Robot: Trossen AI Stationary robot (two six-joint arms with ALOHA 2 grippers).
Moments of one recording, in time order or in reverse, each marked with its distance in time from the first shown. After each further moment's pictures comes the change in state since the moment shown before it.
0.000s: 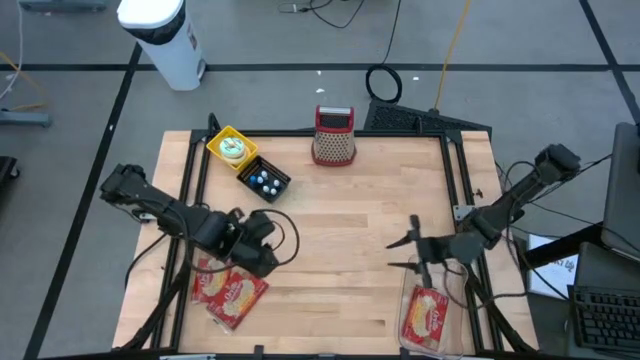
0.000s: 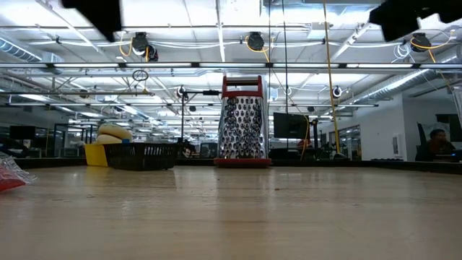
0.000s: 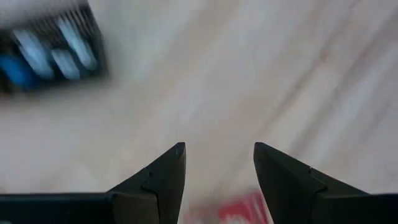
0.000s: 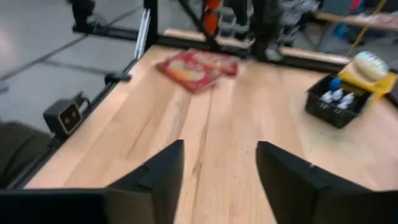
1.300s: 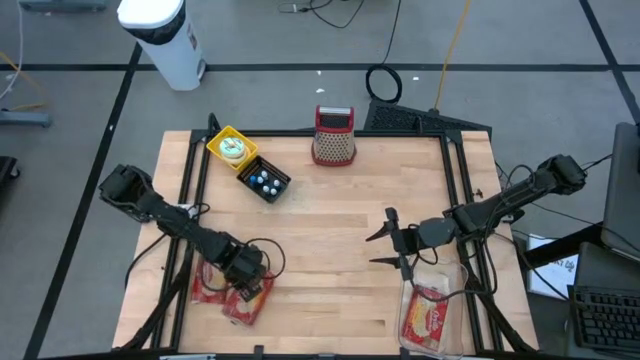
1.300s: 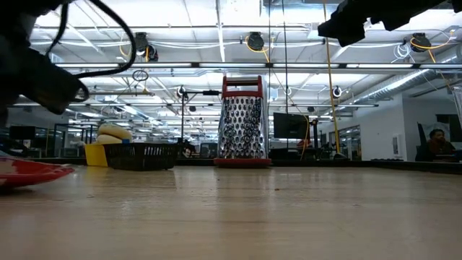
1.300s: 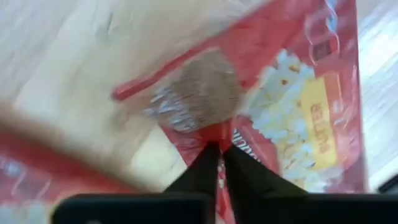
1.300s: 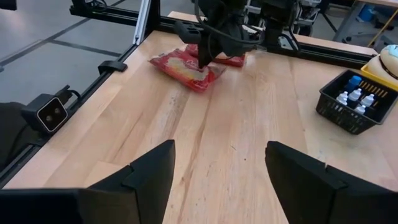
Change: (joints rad) left arm -0.060 -0.001 -0.671 0.688 0.607 -0.184; right arm -0.279 0.185 0.136 0.004 -0.334 -0.106
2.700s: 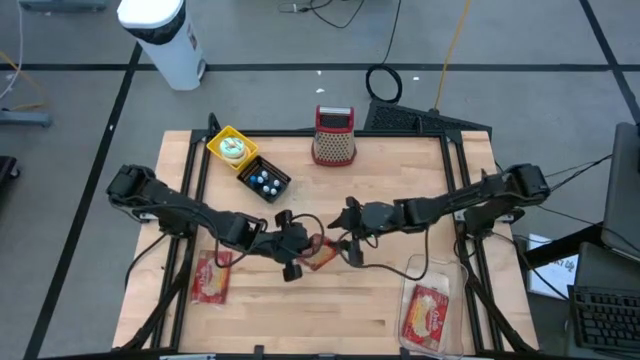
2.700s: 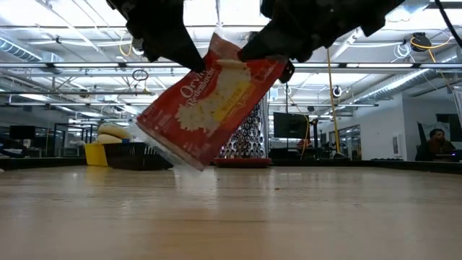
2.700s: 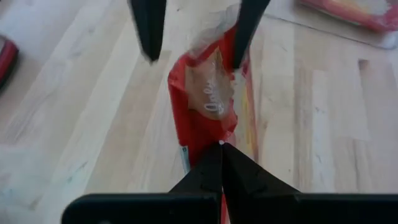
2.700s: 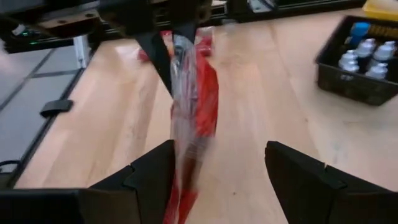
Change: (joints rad) left arm 0.192 0.045 0.332 0.256 -0.572 0.886; right arm -0.258 0.458 0.265 0.121 -0.185 0.195
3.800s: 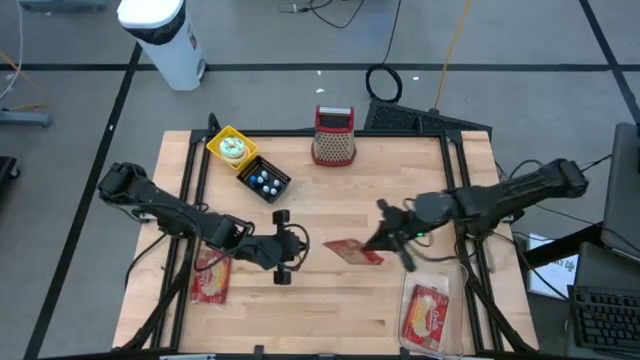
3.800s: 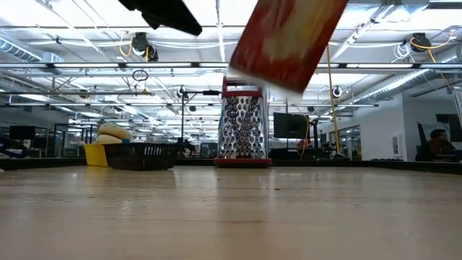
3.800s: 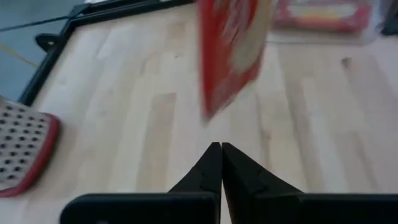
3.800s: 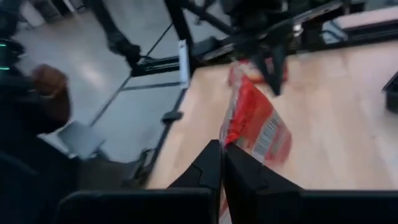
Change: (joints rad) left arm -0.077 -0.080 -0.001 0.025 -0.106 0.248; right arm 0.107 -0.413 0.015 -0.303 -0.152 0.094
